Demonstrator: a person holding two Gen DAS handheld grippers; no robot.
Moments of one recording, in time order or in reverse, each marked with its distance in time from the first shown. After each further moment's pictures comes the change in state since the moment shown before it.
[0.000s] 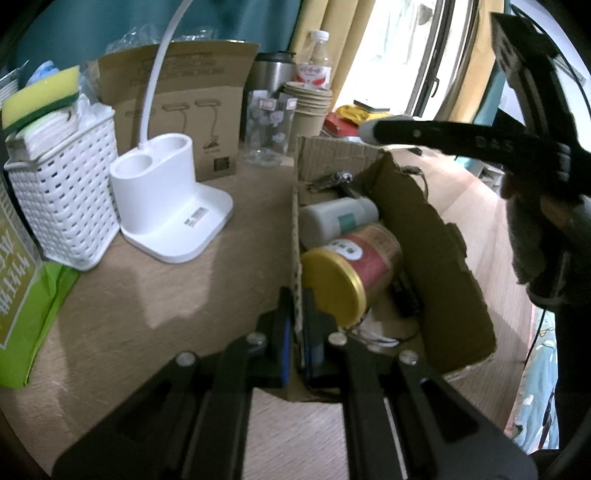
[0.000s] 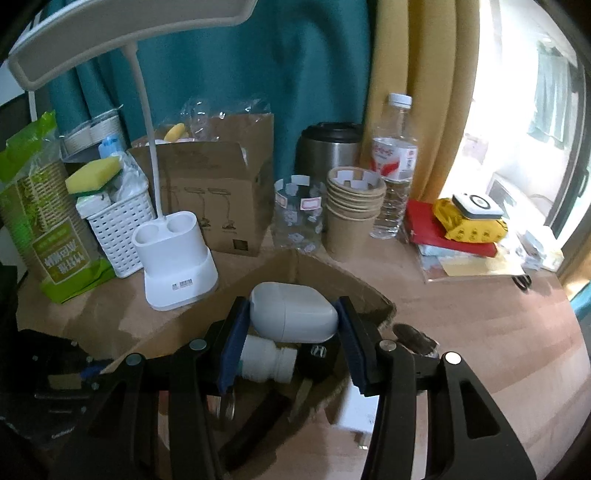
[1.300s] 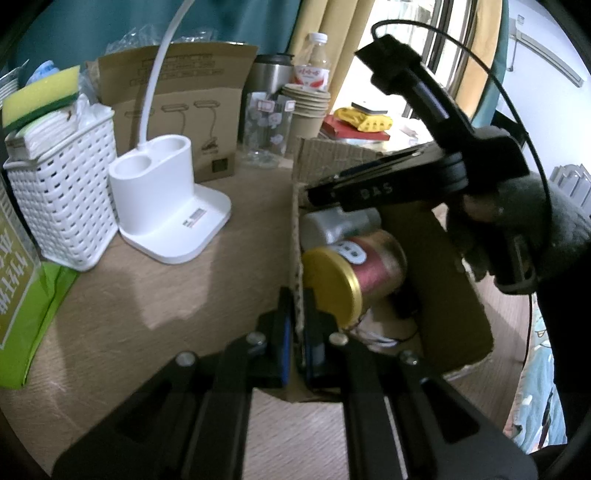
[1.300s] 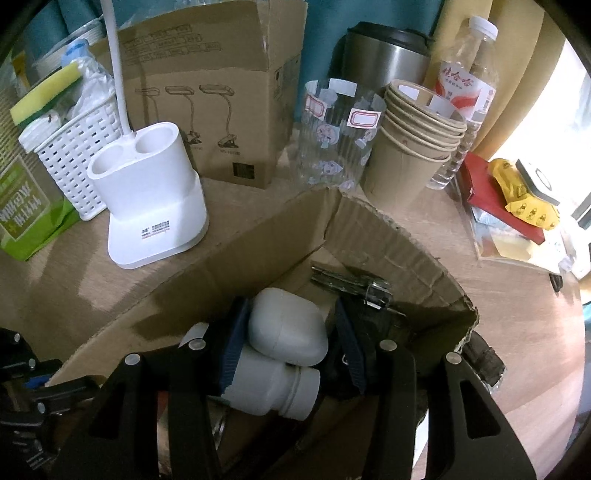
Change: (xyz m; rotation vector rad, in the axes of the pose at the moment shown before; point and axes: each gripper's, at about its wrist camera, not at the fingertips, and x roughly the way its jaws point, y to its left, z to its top) left arm -0.001 0.003 -0.001 -0.008 -0.011 -0.014; right arm 0.092 0.020 0.000 -0.082 0.308 0.007
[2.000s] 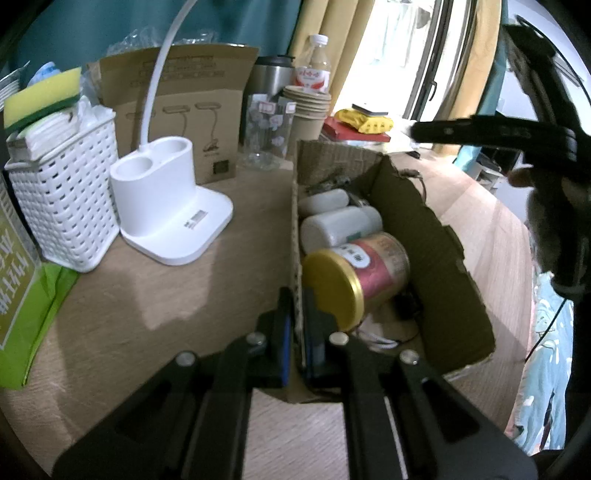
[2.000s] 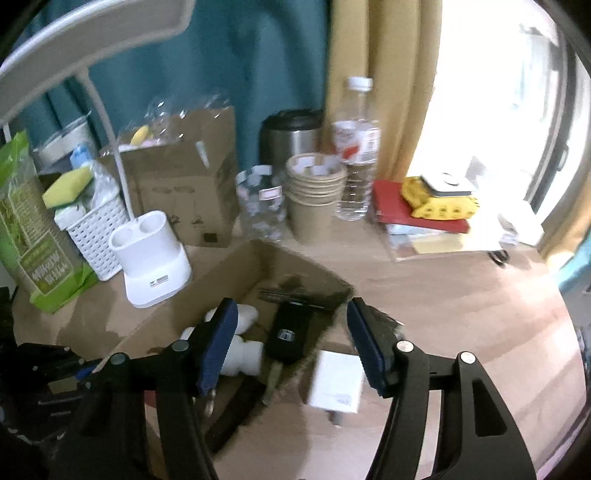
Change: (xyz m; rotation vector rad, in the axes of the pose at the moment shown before) left arm -0.001 0.002 0.000 0.002 -0.009 0.003; right arm -0.113 -0.047 -0.040 0.198 -0.243 -0.084
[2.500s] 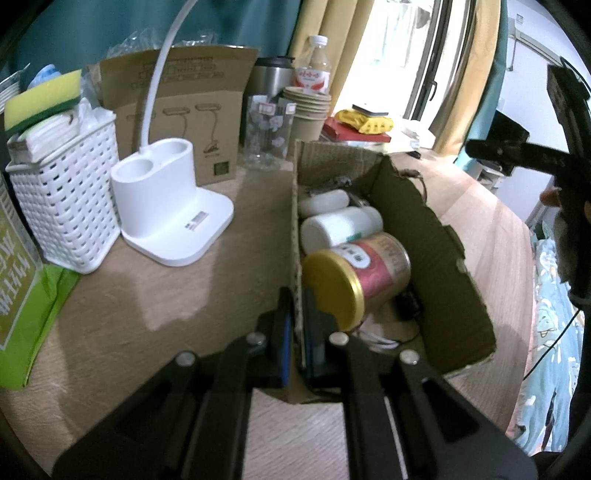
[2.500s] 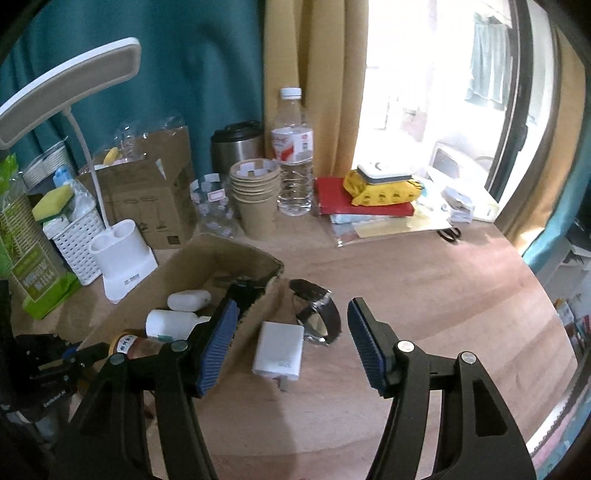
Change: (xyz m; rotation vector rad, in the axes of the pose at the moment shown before) left arm 0.000 0.001 0.001 0.002 -0.001 0.001; right arm -0.038 -0.039 -0.029 0.078 -0.035 -0.082
